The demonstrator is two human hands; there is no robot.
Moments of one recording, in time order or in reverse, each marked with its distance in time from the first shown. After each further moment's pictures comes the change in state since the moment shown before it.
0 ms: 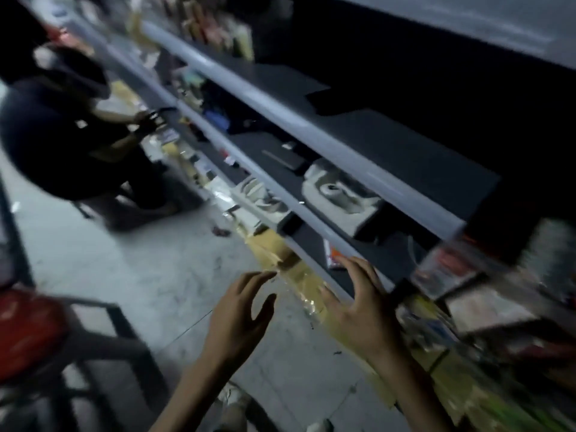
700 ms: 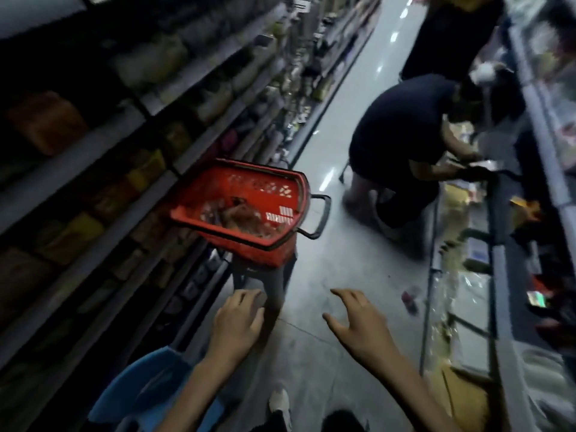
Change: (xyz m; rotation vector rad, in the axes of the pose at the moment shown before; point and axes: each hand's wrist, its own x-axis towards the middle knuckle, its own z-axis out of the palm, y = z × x) left_hand -0.186 -0.378 -0.221 0.125 0.578 -1.130; right_hand 0.093 -0.334 0.472 -0.391 -0.987 -0.817
